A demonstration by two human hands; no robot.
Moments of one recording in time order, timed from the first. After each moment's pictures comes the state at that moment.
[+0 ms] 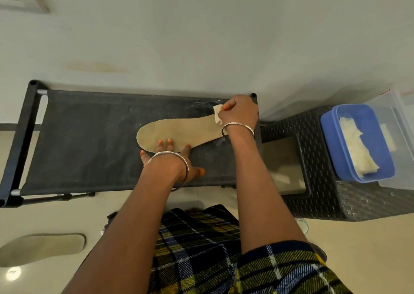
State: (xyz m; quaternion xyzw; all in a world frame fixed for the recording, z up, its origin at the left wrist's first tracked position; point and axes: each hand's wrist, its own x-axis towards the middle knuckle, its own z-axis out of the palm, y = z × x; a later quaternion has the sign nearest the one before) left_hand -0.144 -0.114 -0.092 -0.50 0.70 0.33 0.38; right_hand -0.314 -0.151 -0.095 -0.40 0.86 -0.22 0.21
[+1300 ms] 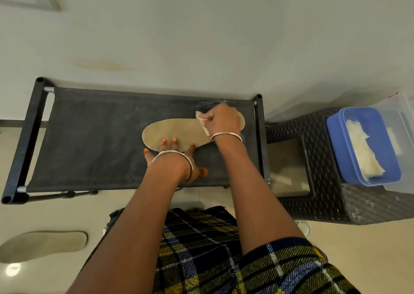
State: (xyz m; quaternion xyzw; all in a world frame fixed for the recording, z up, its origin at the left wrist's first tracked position) left_hand -0.142 -0.114 -0.093 -0.51 0.70 0.32 0.38; right_hand -0.281 -0.157 -0.118 -0.55 0.80 -0.06 0.23
